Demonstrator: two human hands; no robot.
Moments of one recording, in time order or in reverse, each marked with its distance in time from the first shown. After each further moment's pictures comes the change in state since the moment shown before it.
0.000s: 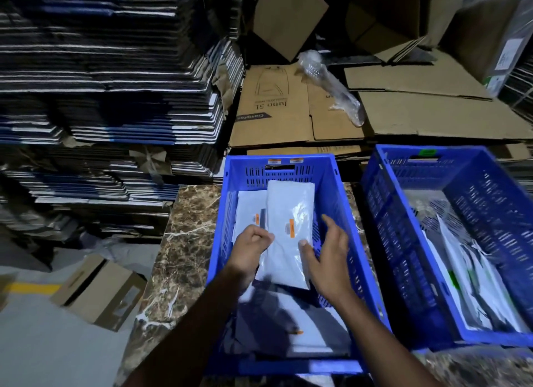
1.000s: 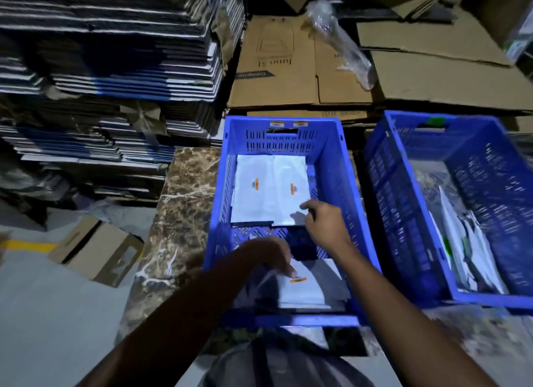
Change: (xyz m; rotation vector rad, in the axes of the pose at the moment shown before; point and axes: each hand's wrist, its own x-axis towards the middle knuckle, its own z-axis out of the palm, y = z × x) left_hand 0.001 -0.036 0.028 1.206 -0.876 -0.246; right_hand 0.022 0.009 0.004 -0.239 -0.270 0.065
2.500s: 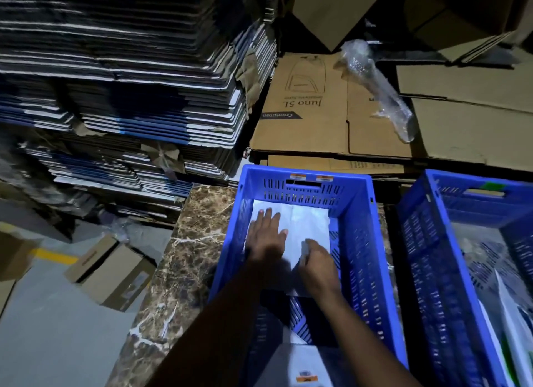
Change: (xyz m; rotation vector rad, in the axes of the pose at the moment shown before) left_hand 0.090 -0.063 -0.110 -0.079 0.989 -0.251; right_hand 0.096 0.003 0.061 -0.076 -0.051 0.037
